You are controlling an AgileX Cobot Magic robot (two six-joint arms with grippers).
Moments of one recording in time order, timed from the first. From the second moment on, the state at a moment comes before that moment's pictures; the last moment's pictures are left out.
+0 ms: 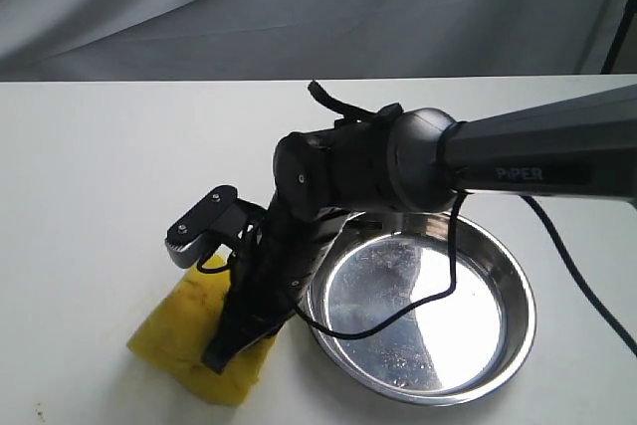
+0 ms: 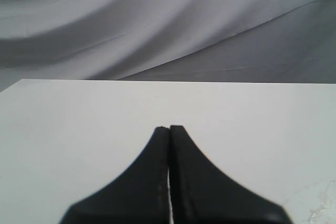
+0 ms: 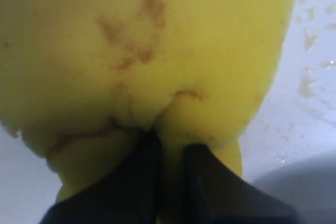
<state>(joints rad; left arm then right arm) 0.07 0.00 0.00 0.04 0.21 -0.02 0.84 2.08 -1.35 0.36 0.72 -0.50</state>
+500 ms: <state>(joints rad) 0.07 0.00 0.00 0.04 0.21 -0.02 0.99 2.08 -1.35 0.38 0.83 -0.60</state>
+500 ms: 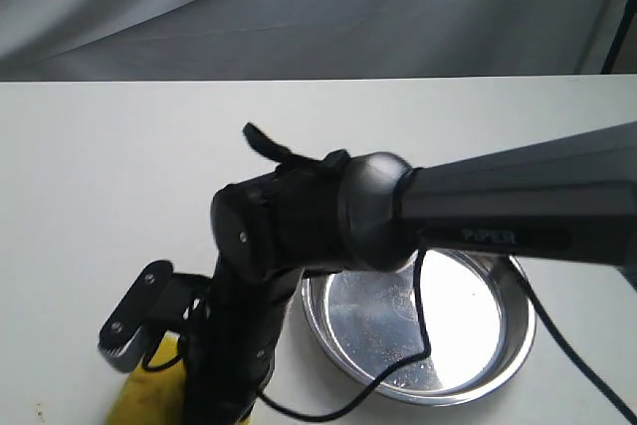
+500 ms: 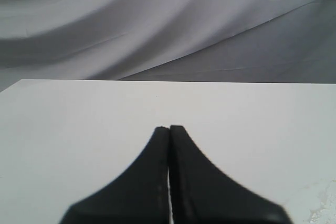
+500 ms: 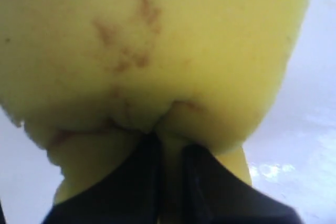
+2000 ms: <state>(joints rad) 0.07 0.00 0.00 0.04 0.21 -0.02 1.06 2.27 -1.72 0.19 0.70 -0.52</state>
